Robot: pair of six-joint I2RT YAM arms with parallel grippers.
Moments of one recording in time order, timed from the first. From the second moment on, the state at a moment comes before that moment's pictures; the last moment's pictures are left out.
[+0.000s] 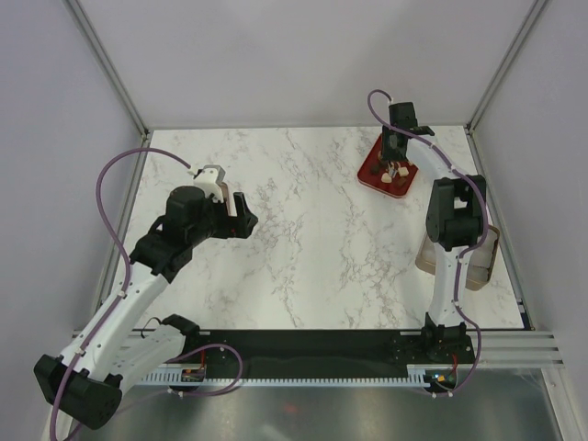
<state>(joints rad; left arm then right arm) -0.42 0.90 0.89 -0.50 0.04 -0.31 0.12 2.21 1.88 -0.53 0.19 0.14</state>
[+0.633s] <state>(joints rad) -0.42 0.90 0.89 -0.50 0.06 -0.31 0.11 2.07 1.79 -0.57 0.18 0.14</state>
